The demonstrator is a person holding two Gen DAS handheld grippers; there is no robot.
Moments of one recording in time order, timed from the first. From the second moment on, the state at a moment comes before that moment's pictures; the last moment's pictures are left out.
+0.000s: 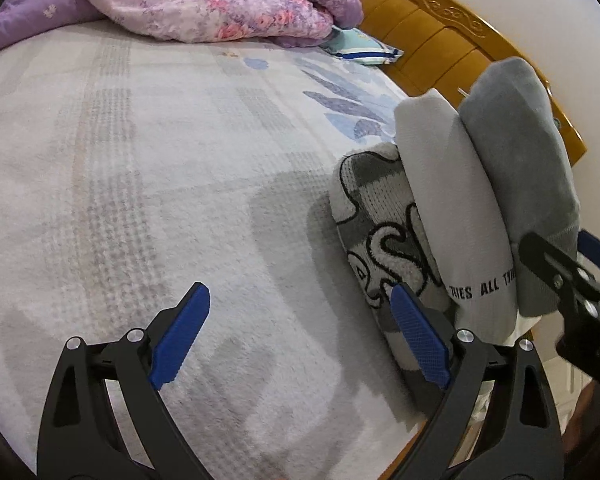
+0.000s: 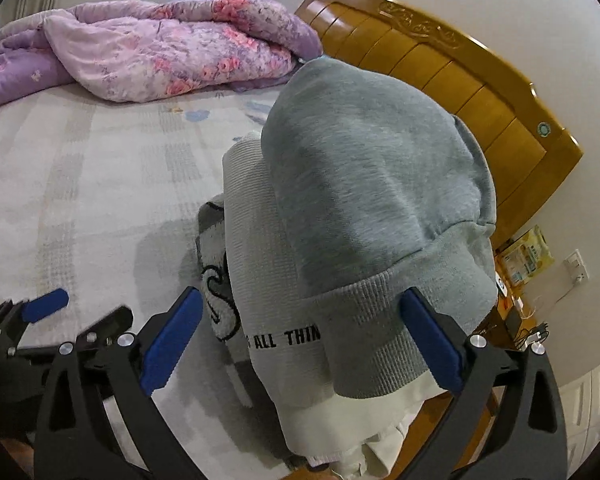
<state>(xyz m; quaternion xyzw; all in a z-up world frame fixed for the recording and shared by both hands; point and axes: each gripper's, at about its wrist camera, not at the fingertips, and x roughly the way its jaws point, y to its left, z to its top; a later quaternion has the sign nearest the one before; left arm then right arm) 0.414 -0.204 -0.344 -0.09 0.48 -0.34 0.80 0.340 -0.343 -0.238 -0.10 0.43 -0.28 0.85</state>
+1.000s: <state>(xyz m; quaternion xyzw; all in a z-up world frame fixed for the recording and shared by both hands) 0.298 -0.101 -0.242 -0.06 0.39 -0.22 0.89 0.225 -0.278 -0.181 -0.02 0.38 -0.17 0.91</state>
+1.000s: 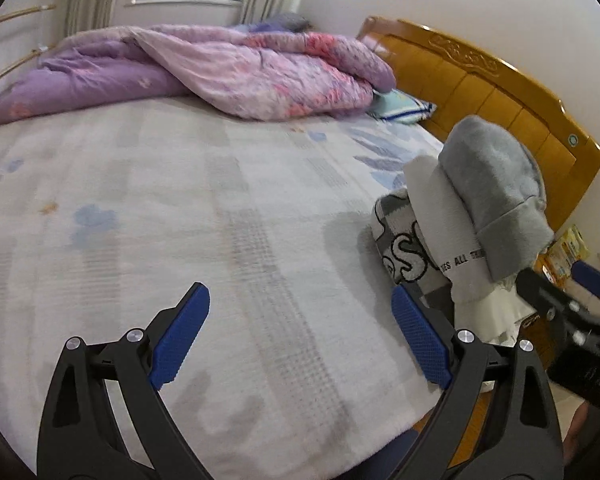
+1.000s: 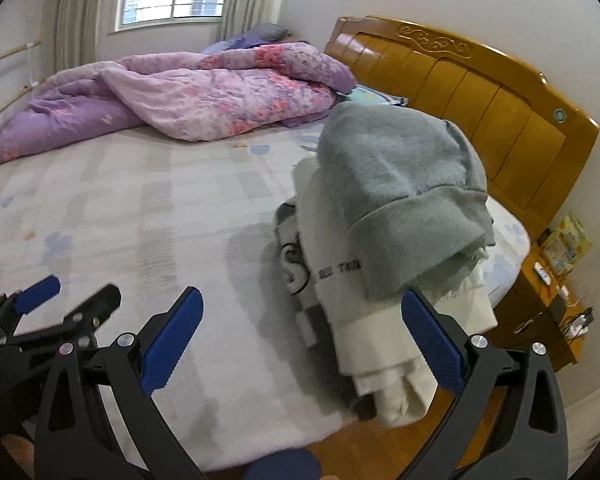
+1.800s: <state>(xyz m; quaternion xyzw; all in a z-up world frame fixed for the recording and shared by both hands) 0.143 0.008 -0.114 0.00 0.25 -0.07 0.97 0.112 -0.185 -0.090 0.00 0.27 -0.01 0.96</state>
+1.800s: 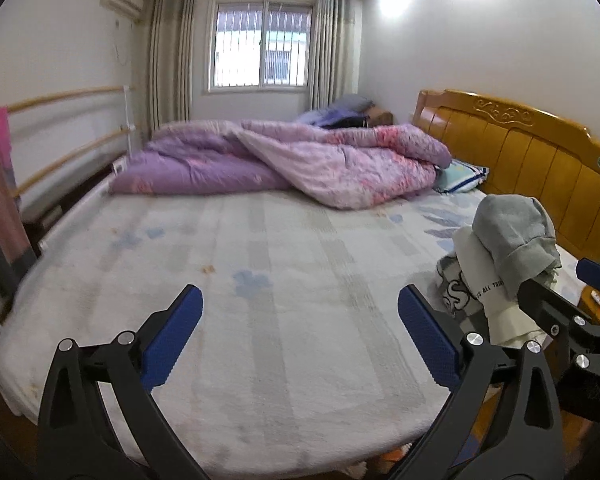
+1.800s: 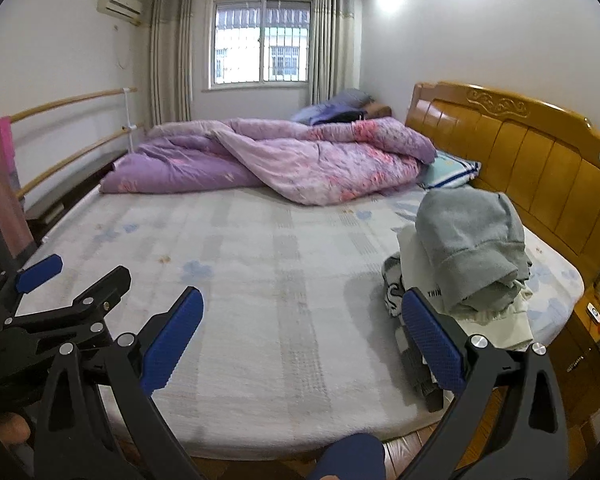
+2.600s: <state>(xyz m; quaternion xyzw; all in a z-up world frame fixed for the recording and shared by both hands) 0.073 -0.016 -0.046 0.02 0.15 -0.09 0.98 0.035 -0.212 -0.034 0.01 0.17 -0.05 0.98</state>
